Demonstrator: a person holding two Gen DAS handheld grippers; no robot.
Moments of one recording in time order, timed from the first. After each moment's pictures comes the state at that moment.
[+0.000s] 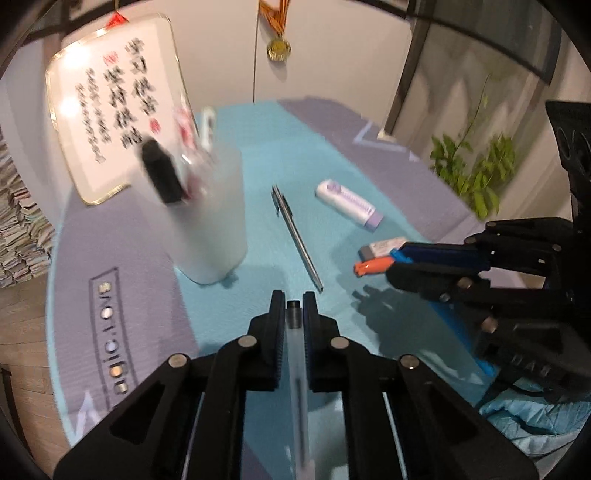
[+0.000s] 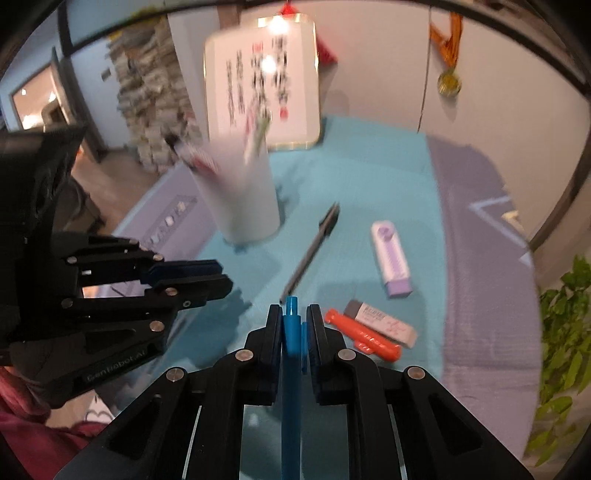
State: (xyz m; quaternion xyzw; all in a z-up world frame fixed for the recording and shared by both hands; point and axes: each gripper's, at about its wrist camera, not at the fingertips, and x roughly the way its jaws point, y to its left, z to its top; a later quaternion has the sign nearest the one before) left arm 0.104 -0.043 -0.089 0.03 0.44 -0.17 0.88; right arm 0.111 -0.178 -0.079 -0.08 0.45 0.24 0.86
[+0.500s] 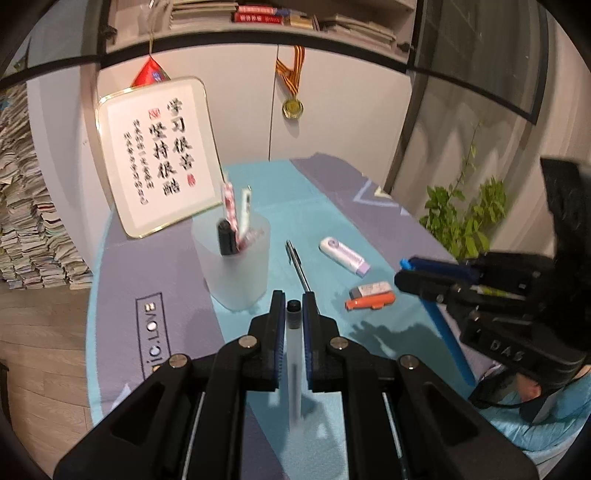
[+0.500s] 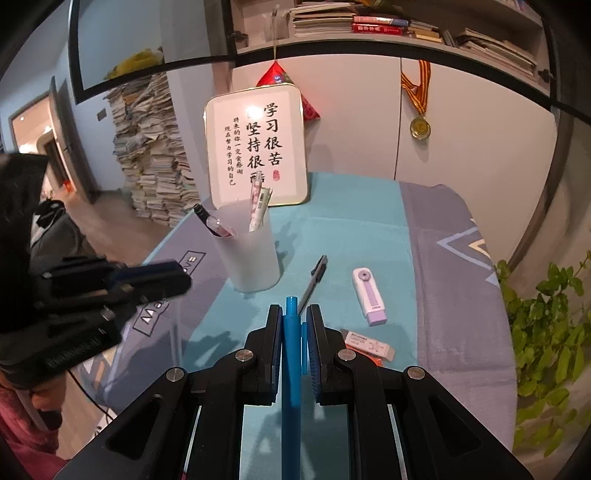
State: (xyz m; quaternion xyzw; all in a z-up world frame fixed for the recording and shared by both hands) left arm 0.069 -0.025 -0.035 0.00 0.36 -0.14 0.92; right arm 0.084 -0.181 -0.041 -0.05 0.38 0.22 0.90
